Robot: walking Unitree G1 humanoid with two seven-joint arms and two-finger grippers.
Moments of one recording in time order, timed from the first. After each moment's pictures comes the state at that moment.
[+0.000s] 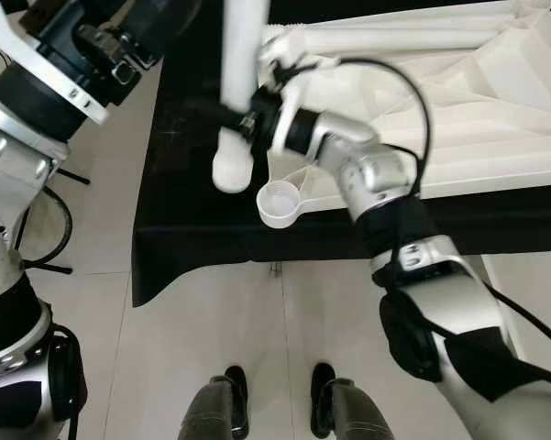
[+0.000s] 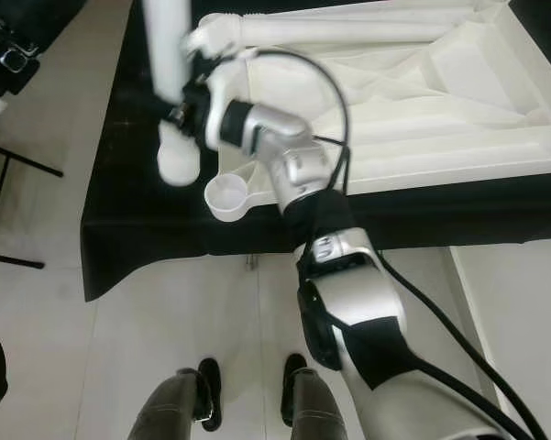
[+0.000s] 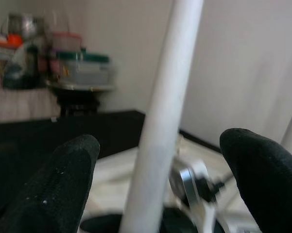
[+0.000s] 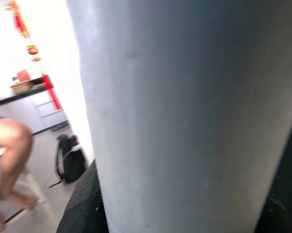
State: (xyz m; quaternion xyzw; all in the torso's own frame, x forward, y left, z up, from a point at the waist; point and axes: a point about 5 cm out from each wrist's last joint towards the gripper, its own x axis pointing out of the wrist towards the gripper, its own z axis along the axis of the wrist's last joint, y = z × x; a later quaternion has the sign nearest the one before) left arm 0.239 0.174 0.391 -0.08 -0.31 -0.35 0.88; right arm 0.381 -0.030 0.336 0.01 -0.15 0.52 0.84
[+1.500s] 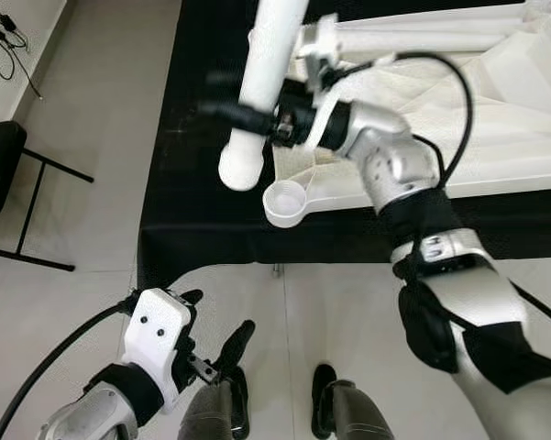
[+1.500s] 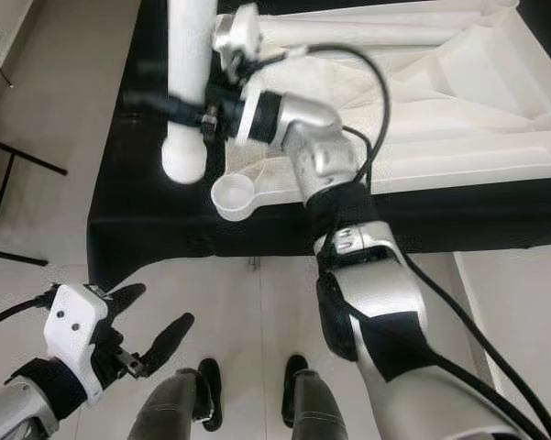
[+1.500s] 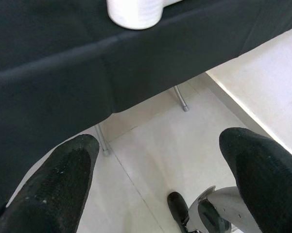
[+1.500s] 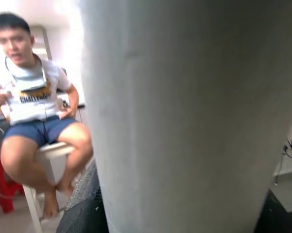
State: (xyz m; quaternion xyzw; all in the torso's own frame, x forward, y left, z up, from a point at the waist) left arm 0.168 0.135 0.182 0.04 0.03 -0.28 0.96; right arm 0.364 -0.060 0.349 -0.01 -0.21 0.66 0.72
